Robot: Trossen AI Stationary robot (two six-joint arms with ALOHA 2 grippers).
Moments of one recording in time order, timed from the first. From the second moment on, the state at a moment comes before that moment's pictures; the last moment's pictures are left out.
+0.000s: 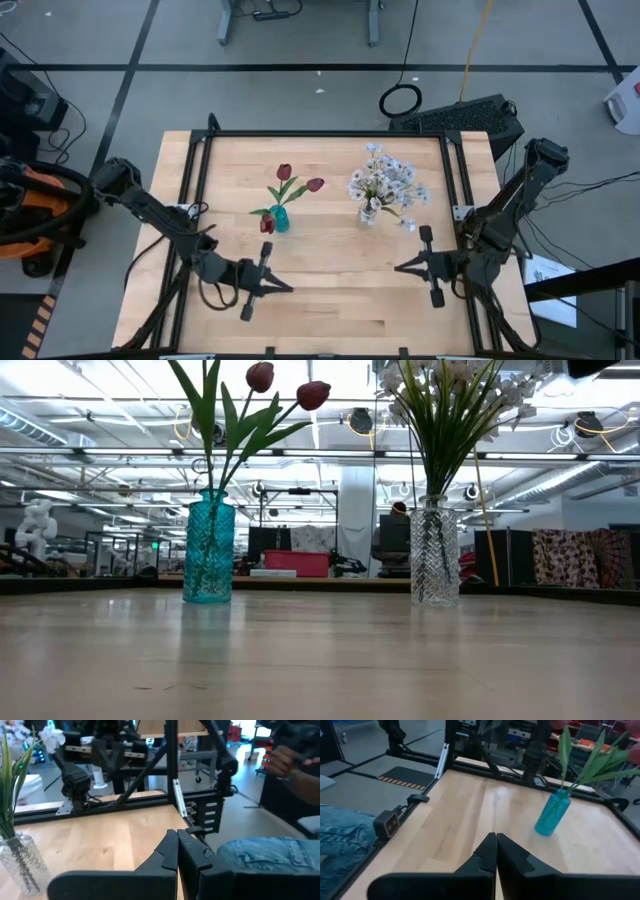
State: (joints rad) left arm -0.68 1.38 0.67 0.62 -0.40 -0.02; right arm 0.91 0.98 0.58 0.03 0.78 0.13
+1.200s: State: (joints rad) left arm -0.69 0.90 0.16 0.68 -0.42 0.06; right arm 0.85 0.73 0.13 0.49 0.65 0.12
